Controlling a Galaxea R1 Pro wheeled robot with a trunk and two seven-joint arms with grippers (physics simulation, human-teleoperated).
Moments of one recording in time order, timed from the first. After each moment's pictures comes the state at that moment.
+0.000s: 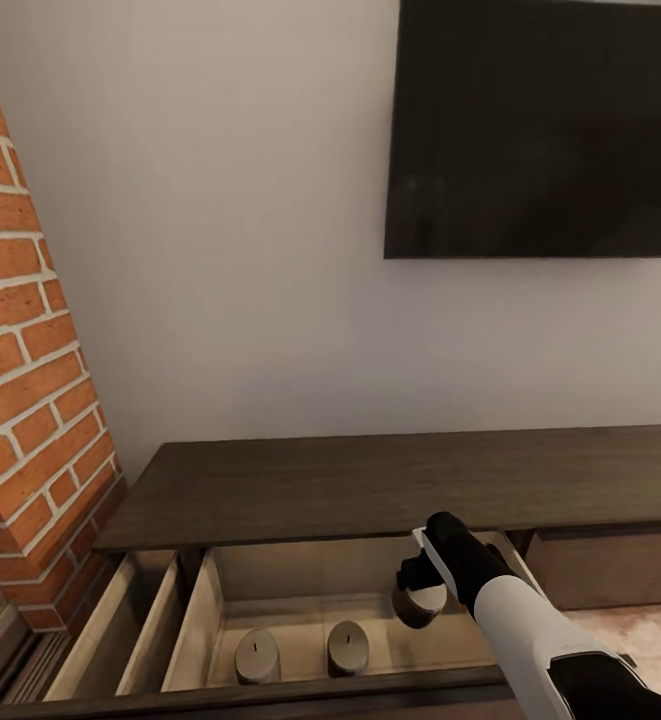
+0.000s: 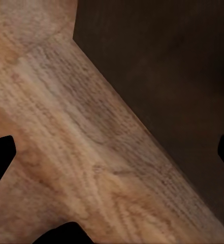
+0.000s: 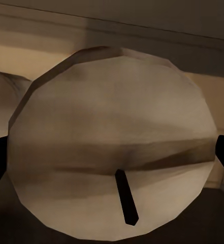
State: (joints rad) left arm 0.28 0.13 0.17 -1.16 0.90 0.16 0.28; right arm -0.80 0.07 0.08 -0.43 0.16 0.89 0.09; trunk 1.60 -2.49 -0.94
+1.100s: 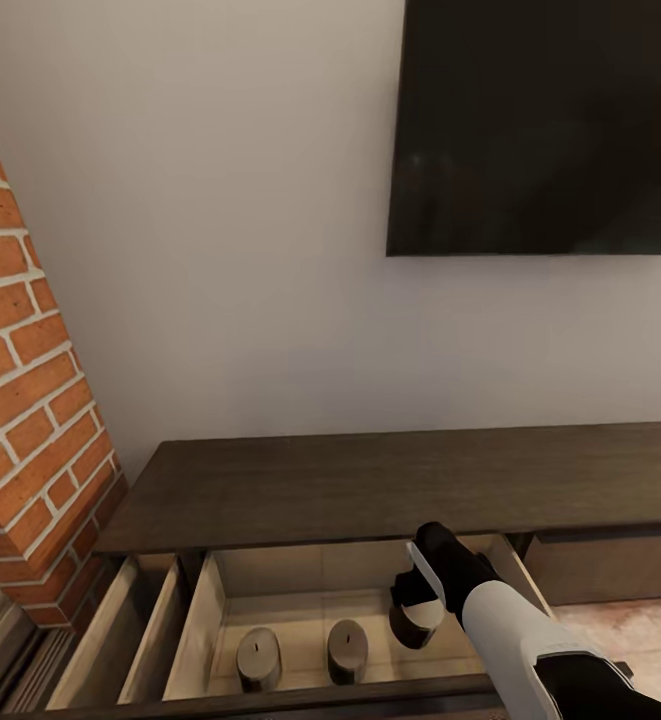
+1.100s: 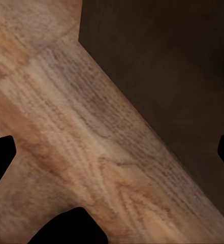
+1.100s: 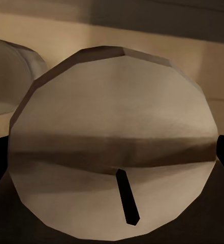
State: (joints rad) left arm 0.28 0.13 0.16 -1.16 0.90 0.16 0.28; right arm -0.80 0.11 0.03 -0.35 0.16 0.89 0.01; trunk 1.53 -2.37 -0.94
